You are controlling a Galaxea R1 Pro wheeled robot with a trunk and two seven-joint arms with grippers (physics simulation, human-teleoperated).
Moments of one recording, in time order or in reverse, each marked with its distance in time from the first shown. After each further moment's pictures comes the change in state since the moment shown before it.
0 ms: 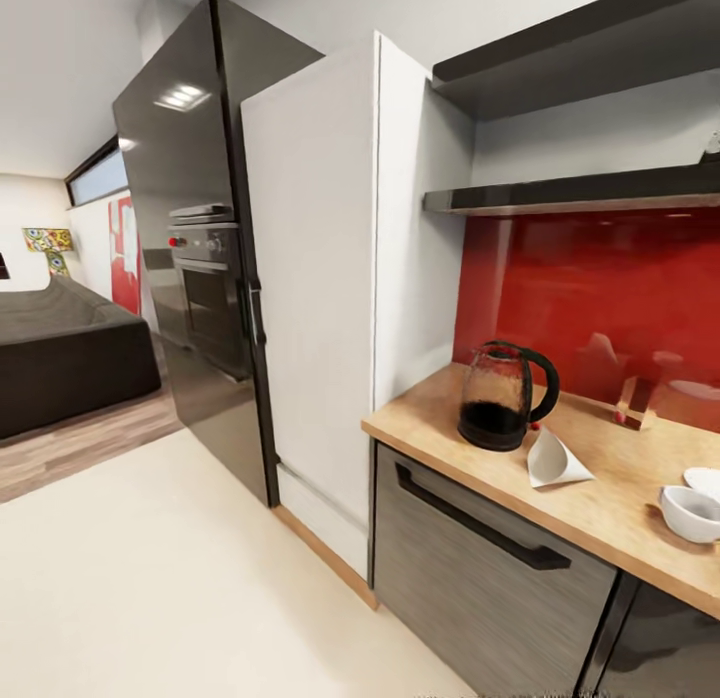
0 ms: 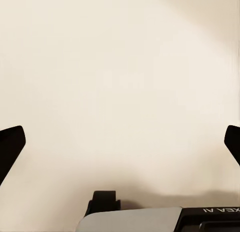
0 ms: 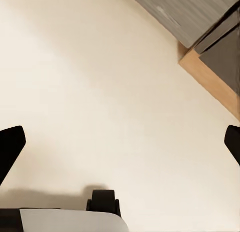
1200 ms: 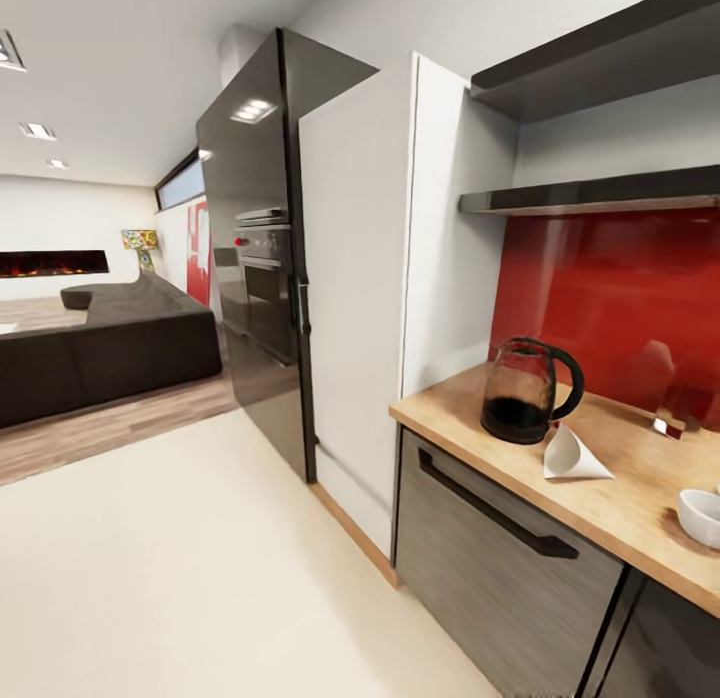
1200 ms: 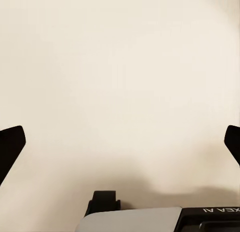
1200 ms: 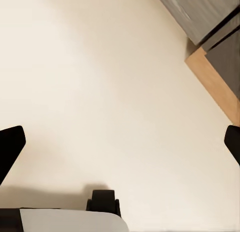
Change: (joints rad) left arm 0.000 0.000 0.000 0.000 0.000 0.000 0.000; right arm 0.000 0.000 0.000 0.000 0.000 0.000 0.000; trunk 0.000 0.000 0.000
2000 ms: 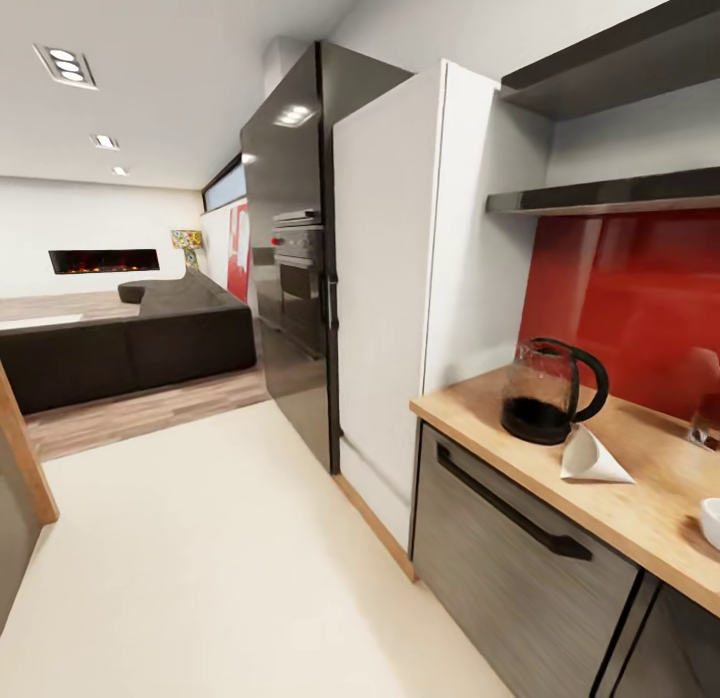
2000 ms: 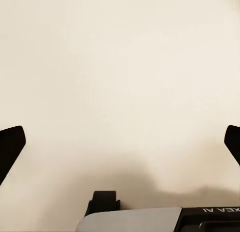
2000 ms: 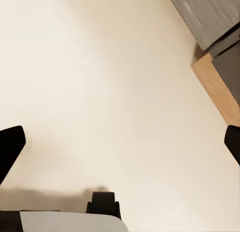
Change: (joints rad) left arm 0.000 0.000 -0.002 -0.001 0.000 0.000 0.000; right arm 0.000 0.000 -0.001 0.000 -0.001 -0.007 0.000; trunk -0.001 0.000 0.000
